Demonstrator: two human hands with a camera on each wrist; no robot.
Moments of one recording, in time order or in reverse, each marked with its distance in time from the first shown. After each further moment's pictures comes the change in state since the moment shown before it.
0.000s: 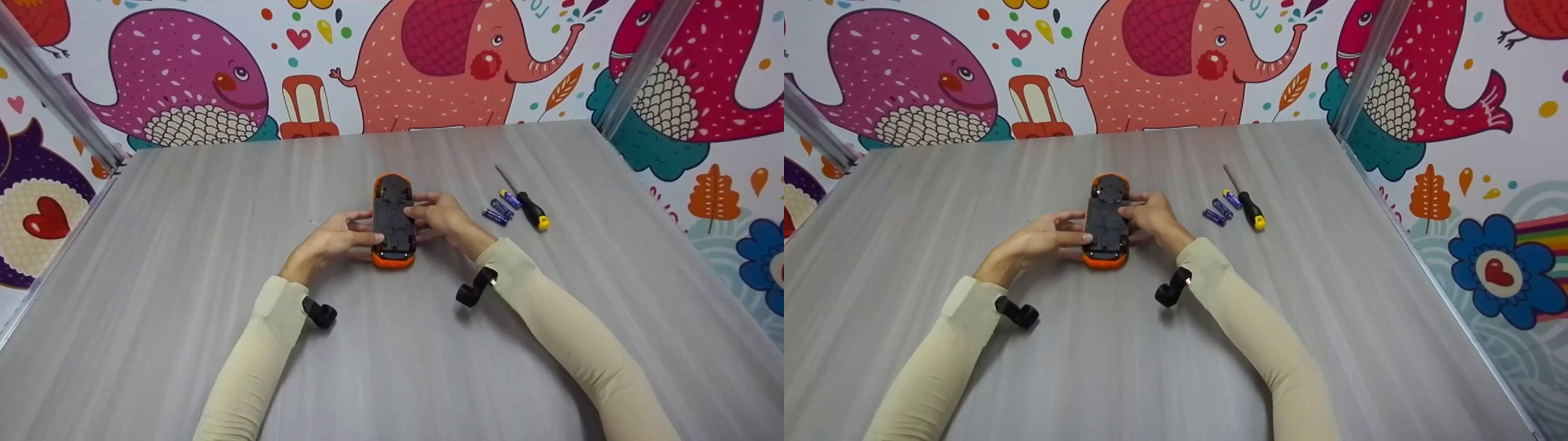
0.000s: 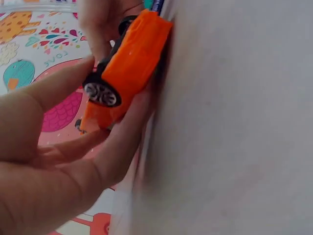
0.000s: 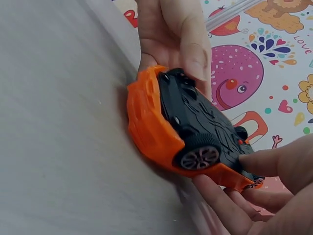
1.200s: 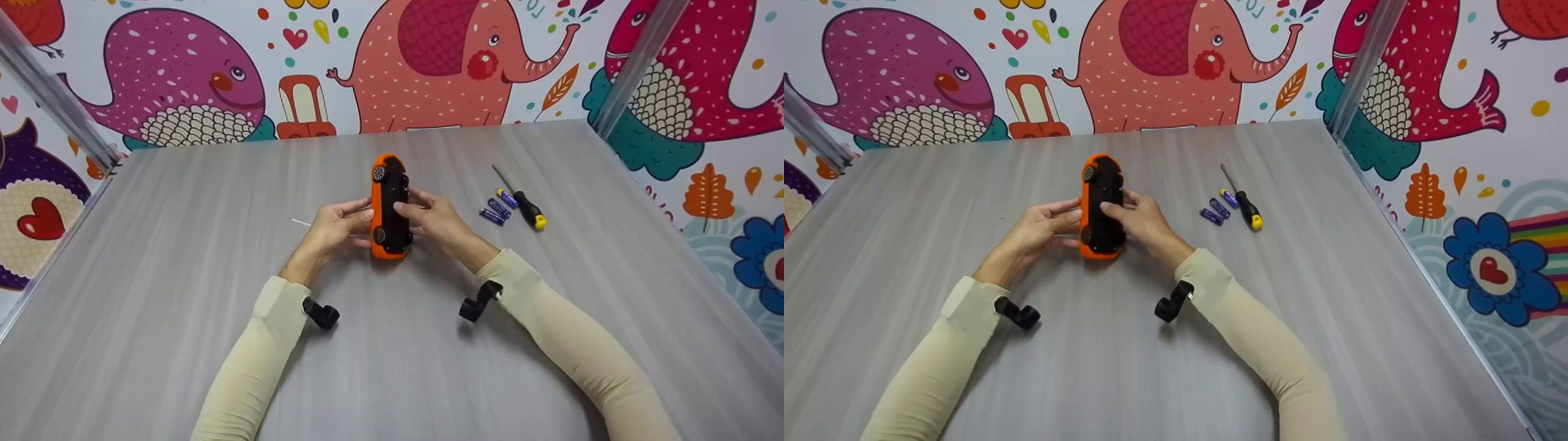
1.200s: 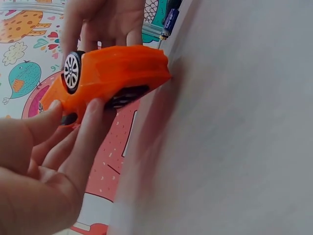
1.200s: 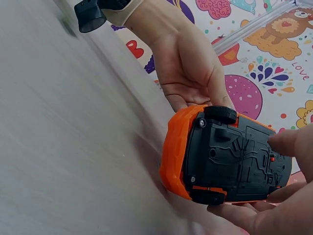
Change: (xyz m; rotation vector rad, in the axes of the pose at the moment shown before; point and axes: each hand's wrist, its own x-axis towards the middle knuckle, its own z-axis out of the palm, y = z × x) left_hand -0.001 0.005 0.008 -0.140 0.171 0.186; right_hand -0.027 0.001 0.011 0.074 -0.058 -0.173
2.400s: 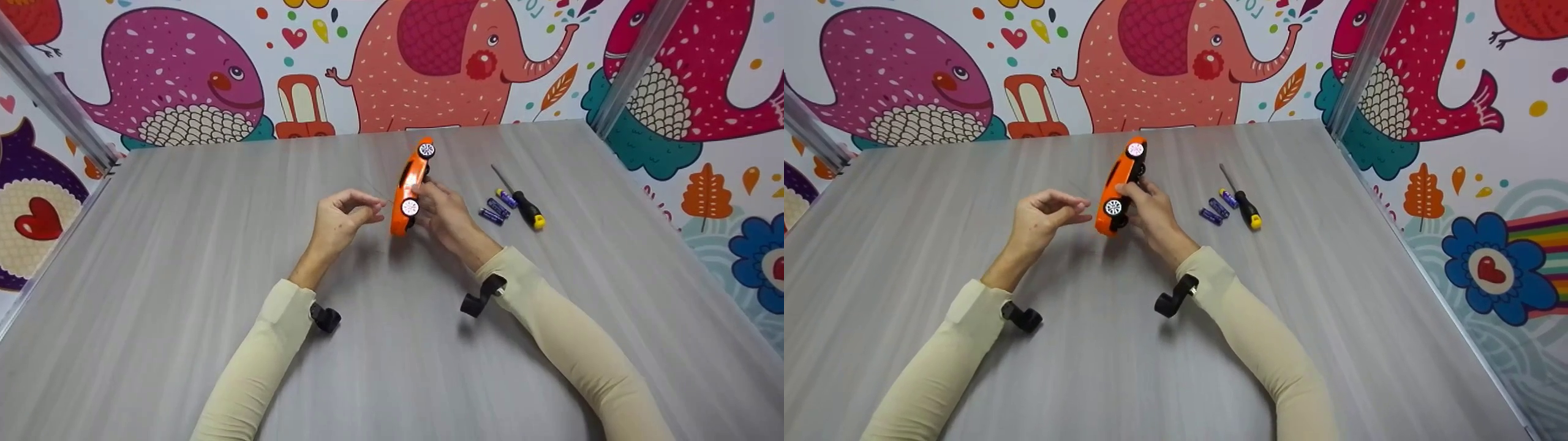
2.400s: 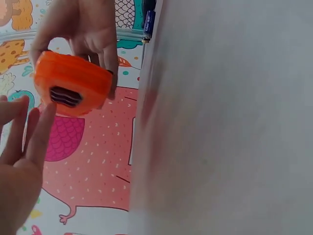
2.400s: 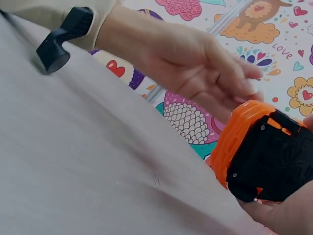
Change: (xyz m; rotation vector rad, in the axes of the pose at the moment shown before) left_hand -0.004 0.001 0.017 -0.023 0.063 0.552; right_hand 0.006 -0.001 -0.008 0.461 0.088 -0.054
